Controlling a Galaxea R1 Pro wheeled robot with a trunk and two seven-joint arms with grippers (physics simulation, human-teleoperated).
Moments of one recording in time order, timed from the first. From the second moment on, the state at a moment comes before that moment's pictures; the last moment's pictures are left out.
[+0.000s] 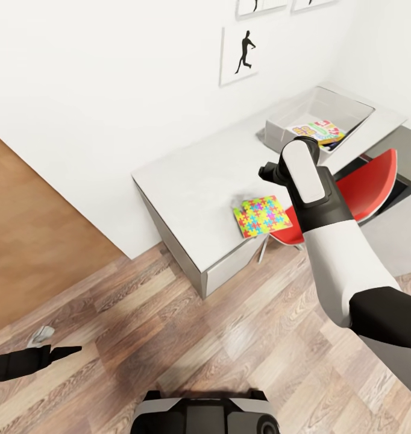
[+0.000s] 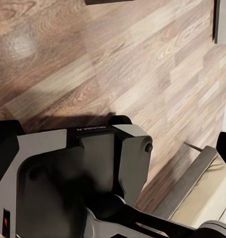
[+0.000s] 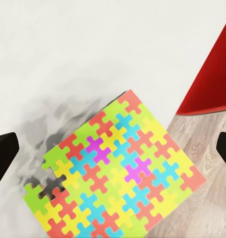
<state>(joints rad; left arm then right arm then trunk) -0.57 0.50 0.49 -0.55 -0.27 0.57 -1.36 -1.41 0.05 0.20 -1.06 -0.98 0.92 -1.12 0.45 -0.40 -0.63</state>
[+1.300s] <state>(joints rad) -0.57 0.50 0.49 -0.55 -0.28 0.56 -1.35 -1.40 0.04 0.20 -1.07 -0.98 0.91 -1.19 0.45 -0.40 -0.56</state>
